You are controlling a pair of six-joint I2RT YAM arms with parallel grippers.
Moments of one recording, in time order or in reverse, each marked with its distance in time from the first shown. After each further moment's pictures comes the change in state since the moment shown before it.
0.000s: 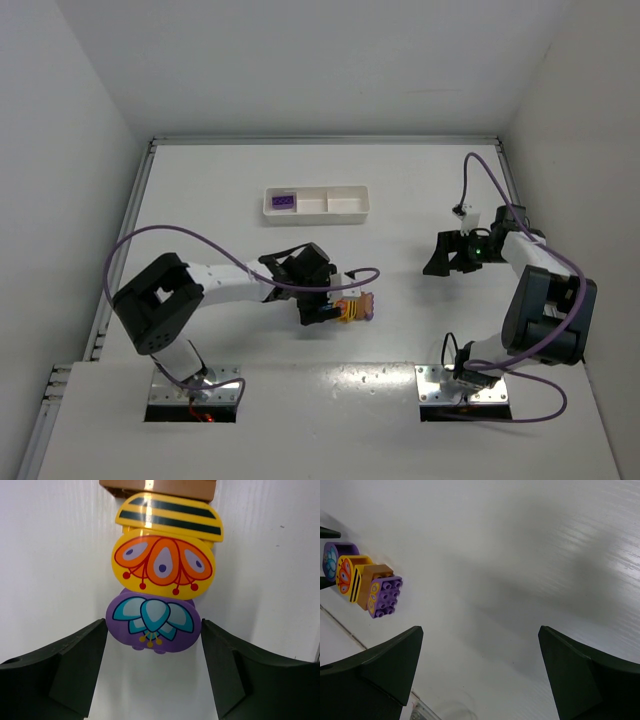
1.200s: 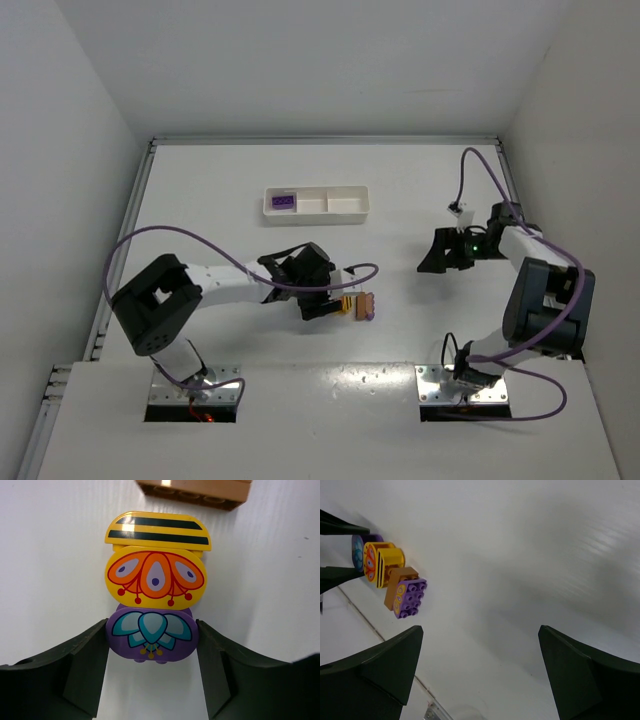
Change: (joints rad) left arm -0.002 0.005 0.008 0.033 -0.028 -0.039; right arm 0.021 0.035 0.026 -0.029 -0.082 0.005
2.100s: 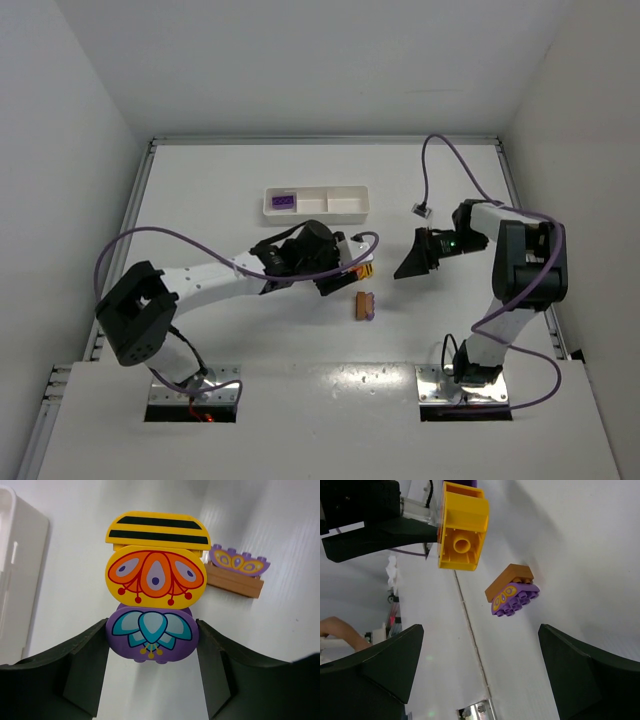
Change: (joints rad) left arm 0.000 -0.108 0.106 0.073 -0.082 -0.095; right arm 0.196 0.290 0.196 -0.444 -0.372 -0.377
